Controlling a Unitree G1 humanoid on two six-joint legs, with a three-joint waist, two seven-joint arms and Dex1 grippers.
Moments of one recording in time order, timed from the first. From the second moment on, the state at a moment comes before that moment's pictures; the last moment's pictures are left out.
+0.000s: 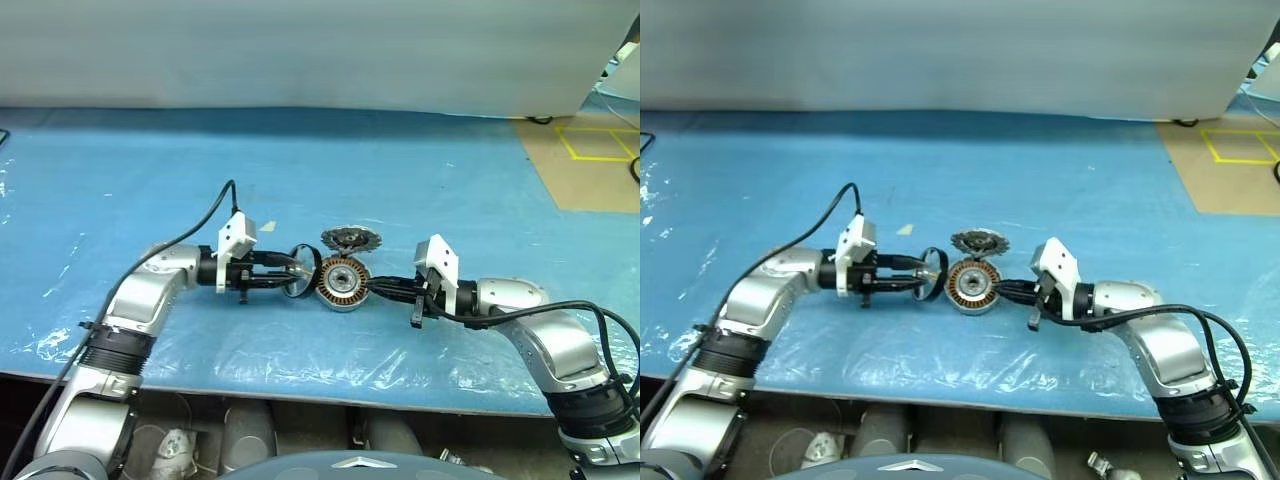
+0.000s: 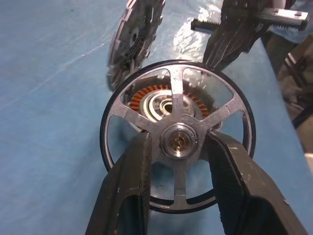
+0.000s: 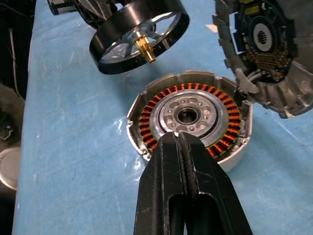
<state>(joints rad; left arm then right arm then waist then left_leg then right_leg) -0.42 0.49 -0.12 0.05 -0.39 0.38 -1.25 -0.13 -0.66 0.07 -0.37 0.40 0.59 0.96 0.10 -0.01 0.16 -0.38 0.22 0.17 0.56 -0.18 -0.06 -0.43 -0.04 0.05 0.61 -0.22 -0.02</state>
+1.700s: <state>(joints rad) -0.42 0.40 -0.21 0.05 -0.32 0.34 -1.08 -0.13 -0.68 0.02 -0.37 0.40 0.54 0.95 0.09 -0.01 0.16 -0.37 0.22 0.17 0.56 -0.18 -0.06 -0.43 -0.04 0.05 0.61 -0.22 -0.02</state>
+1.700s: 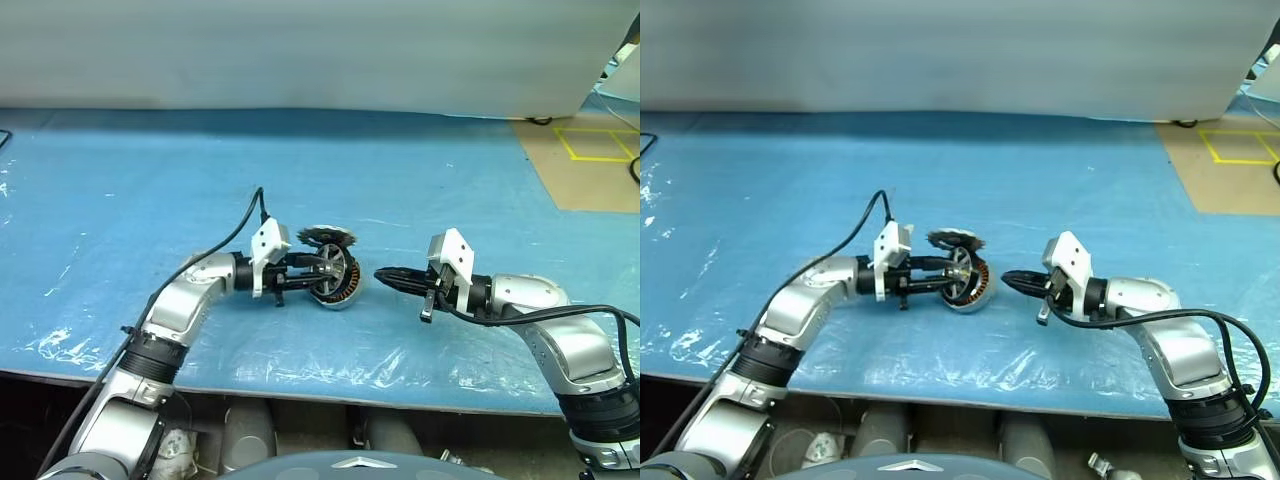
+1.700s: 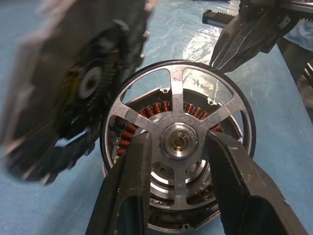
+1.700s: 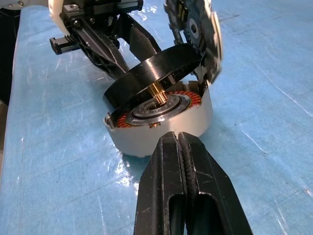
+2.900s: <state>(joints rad) -0.47 0.45 -0.22 -0.02 -0.38 0.52 -1.06 -0.12 -0.70 0.04 -0.37 0.43 0.49 1.00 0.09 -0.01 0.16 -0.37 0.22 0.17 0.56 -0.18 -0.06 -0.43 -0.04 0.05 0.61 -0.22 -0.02</state>
